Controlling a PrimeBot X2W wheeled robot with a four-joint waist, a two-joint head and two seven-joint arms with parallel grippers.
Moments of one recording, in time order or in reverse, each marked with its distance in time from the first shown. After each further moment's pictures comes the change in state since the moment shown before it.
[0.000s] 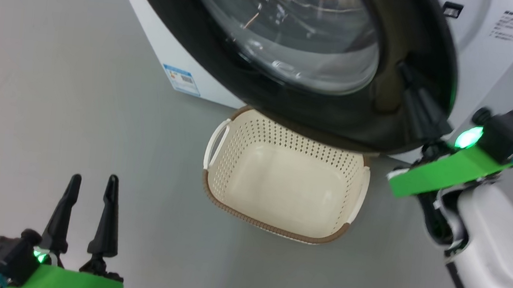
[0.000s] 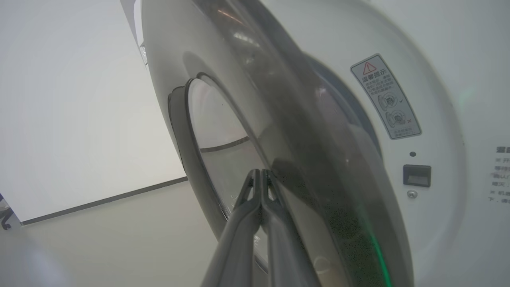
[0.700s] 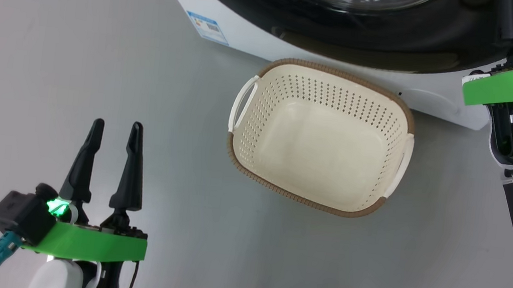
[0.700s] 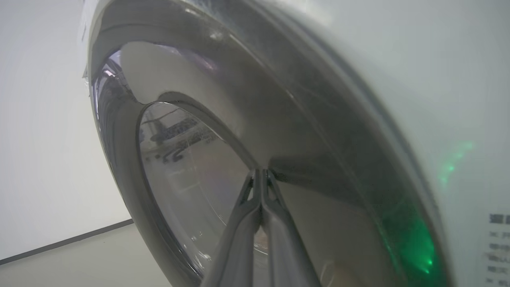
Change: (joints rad) left arm -0.156 -0.037 -0.057 -0.035 -0.017 0.000 0.000; right arm -0.248 -0.052 -0.141 0.058 -0.032 0.006 -0.001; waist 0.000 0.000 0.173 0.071
